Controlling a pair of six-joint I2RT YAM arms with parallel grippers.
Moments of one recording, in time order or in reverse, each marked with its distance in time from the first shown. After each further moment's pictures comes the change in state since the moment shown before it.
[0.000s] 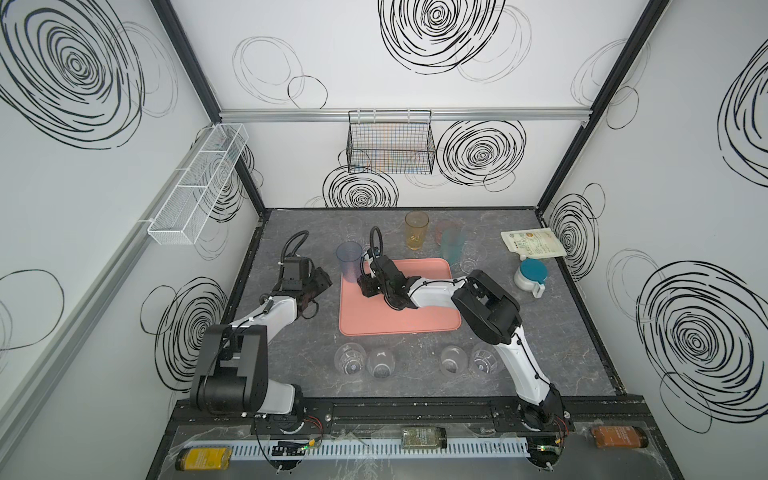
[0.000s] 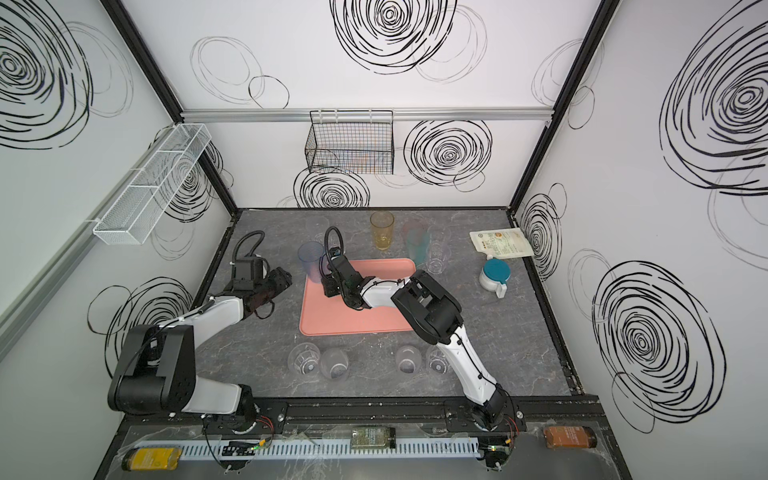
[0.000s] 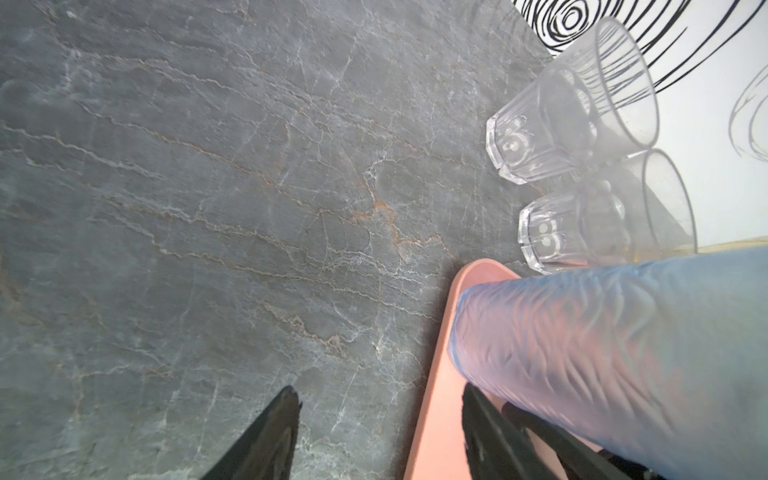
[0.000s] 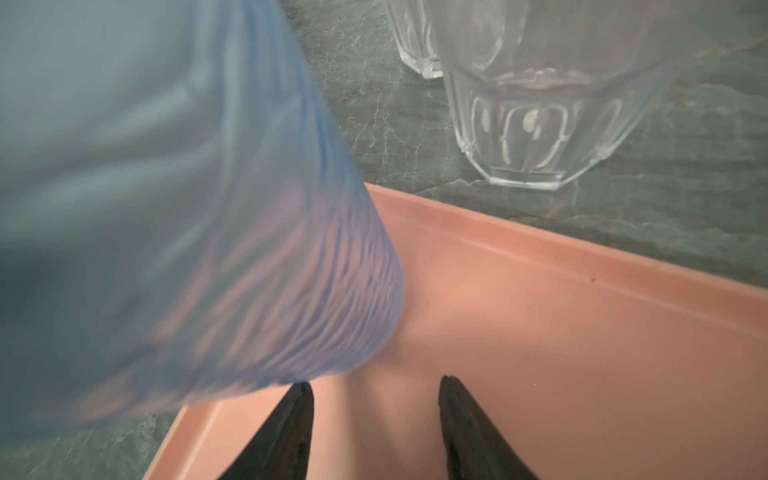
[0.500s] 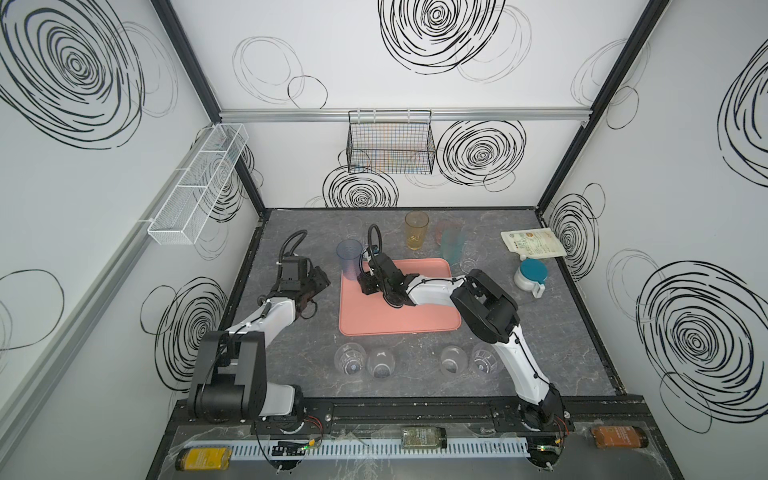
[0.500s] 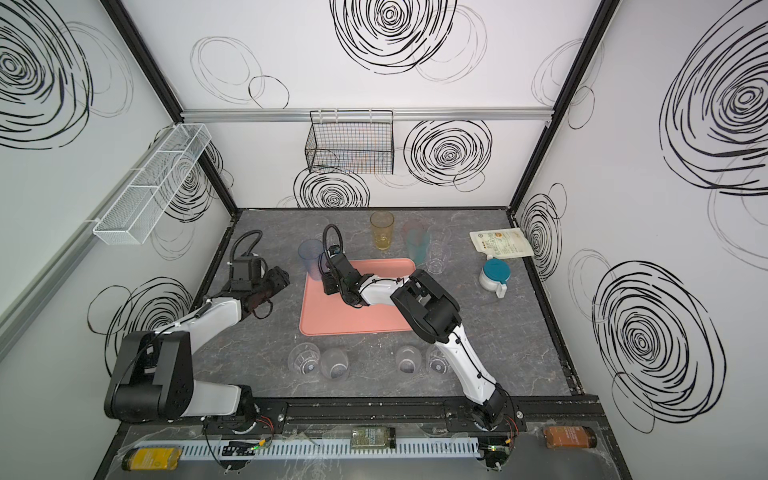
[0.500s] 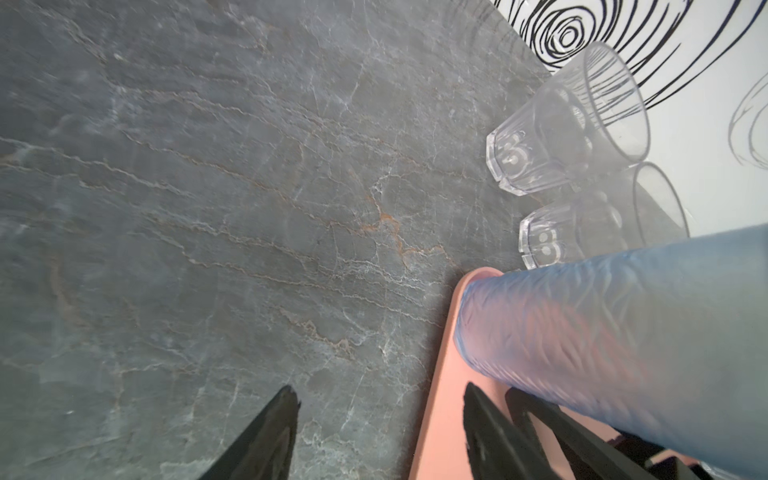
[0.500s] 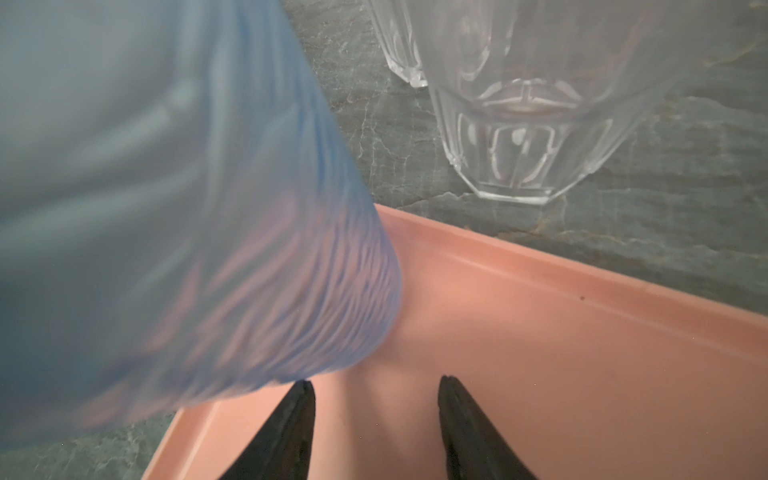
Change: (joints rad) left arm -0.002 -0.060 0.000 -0.036 -0.051 0.027; right arm -0.005 0.009 0.042 -0.061 0.009 0.003
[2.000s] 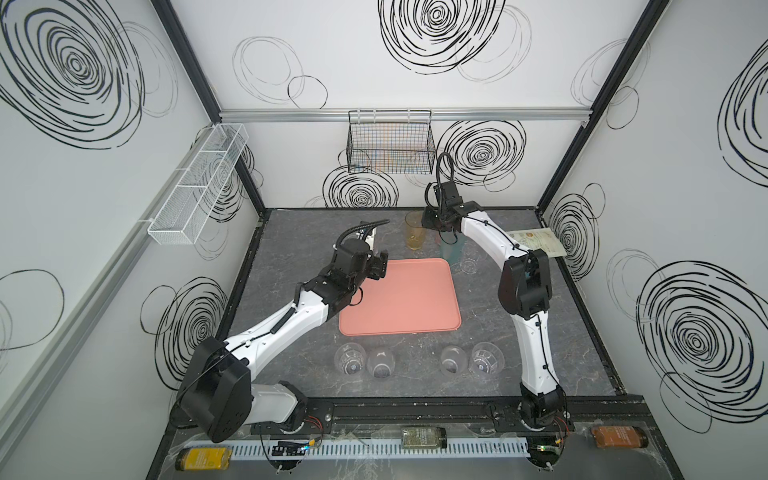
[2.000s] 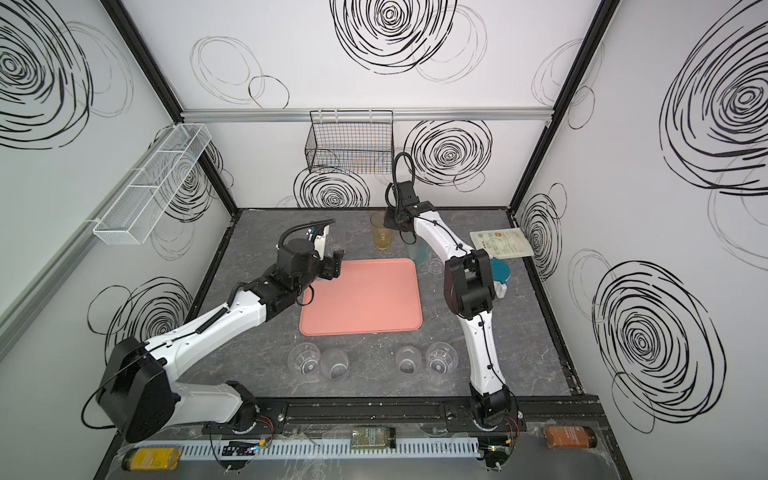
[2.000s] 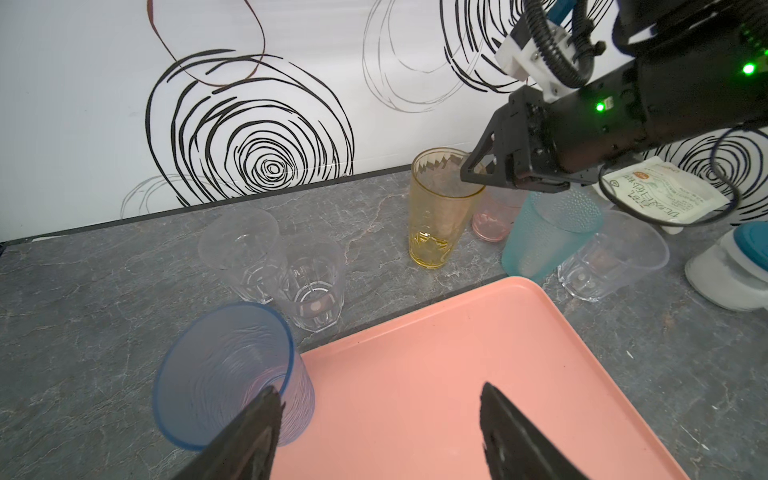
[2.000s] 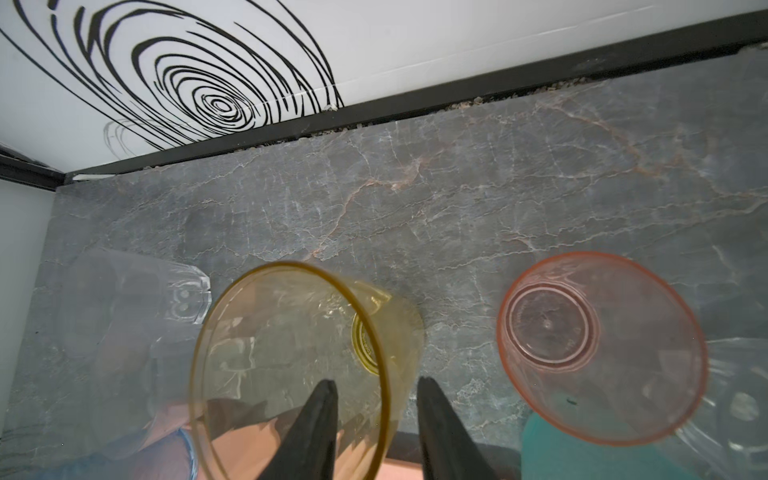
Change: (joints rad) left arm -0.567 -0.044 0.284 -0.016 -0.280 0.487; right arm -0.473 0.001 0.591 -0.760 -0.110 0.011
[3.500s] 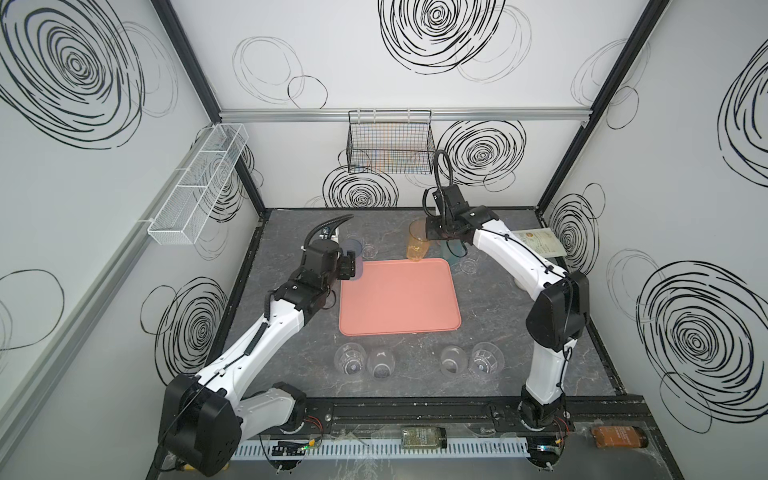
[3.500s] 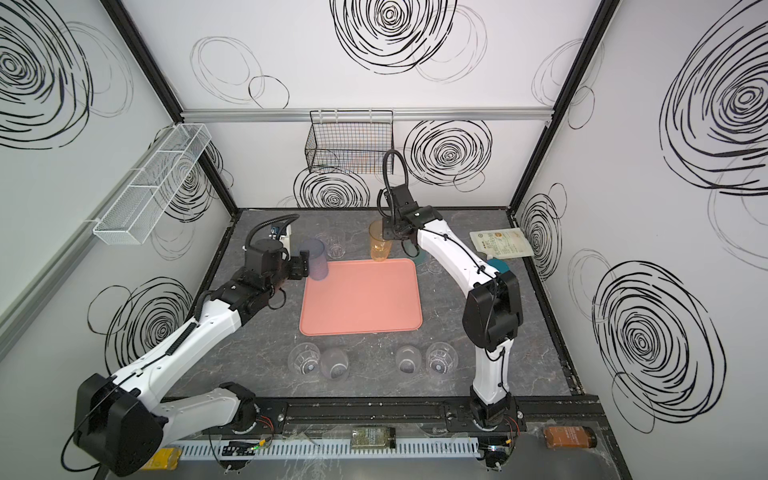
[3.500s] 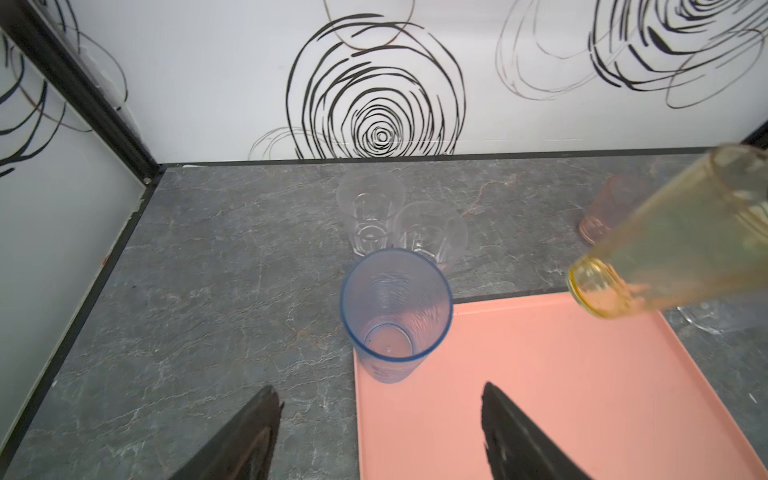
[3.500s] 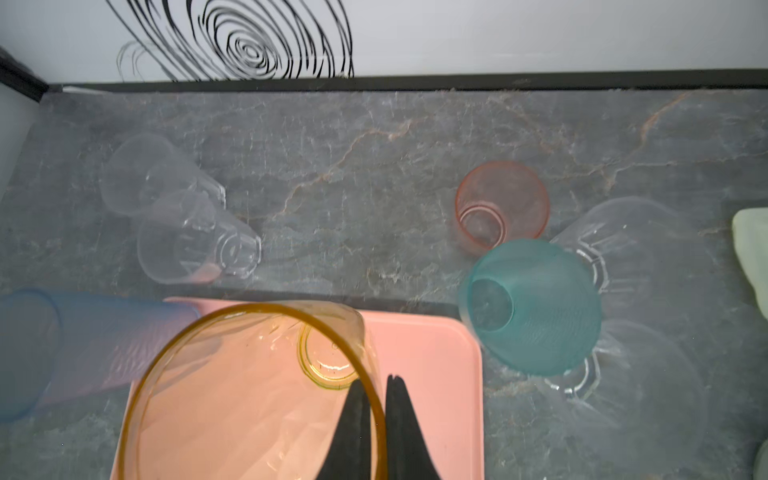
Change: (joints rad) left arm 0.208 -0.171 -0.041 -0.219 -0.039 -0.055; right arm 0.156 -0.417 -0.344 -0.124 0.165 -0.083
